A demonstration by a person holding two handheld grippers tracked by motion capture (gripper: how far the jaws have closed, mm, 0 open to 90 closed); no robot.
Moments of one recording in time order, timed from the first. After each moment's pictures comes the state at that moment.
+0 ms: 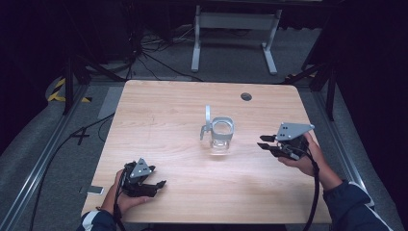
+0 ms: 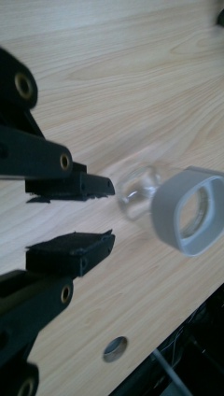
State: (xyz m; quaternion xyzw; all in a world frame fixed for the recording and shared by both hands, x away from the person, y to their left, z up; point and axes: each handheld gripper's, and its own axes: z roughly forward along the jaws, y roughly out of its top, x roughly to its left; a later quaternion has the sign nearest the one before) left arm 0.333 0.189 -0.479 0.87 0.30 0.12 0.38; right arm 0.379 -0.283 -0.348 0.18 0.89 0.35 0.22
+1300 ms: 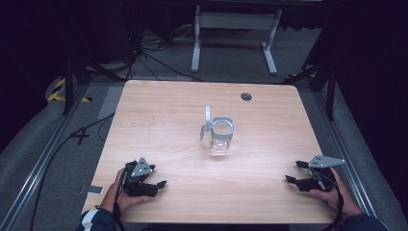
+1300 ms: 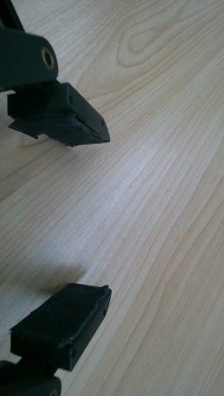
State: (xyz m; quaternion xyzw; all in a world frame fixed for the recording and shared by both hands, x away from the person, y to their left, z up) left arm 0.337 0.187 -0.480 0.87 0.30 0.13 0.37; right arm 0.338 -0.406 -0.467 0.36 0.84 0.37 0.18
